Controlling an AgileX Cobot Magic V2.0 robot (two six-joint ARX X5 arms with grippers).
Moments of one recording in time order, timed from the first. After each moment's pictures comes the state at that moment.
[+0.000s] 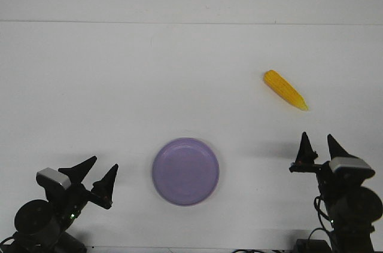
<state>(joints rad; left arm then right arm) -0.49 0.22 0.54 -0.40 -0.03 -0.28 -0.05 0.40 0.56 -0.24 -0.11 0.25</state>
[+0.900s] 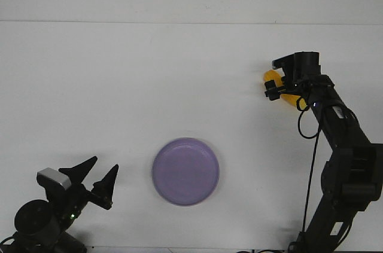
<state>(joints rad) -0.49 0.22 0.54 -0.40 -0.02 -0.28 -0.03 1.93 1.55 -0.53 -0.02 -0.31</state>
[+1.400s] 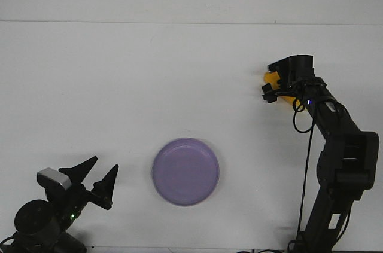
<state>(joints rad) -0.49 0.22 0.54 -0.40 -0.02 -0.28 -0.03 2.02 1.55 -0.46 -0.03 -0.36</state>
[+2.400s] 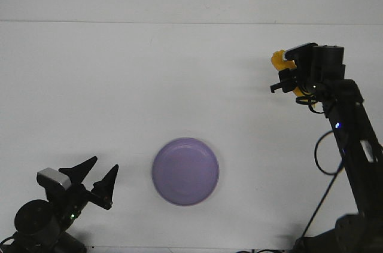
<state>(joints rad) -0.49 0.22 0.54 -0.40 -0.02 -0.28 0.03 1.53 1.56 -0.71 -0.16 -0.26</state>
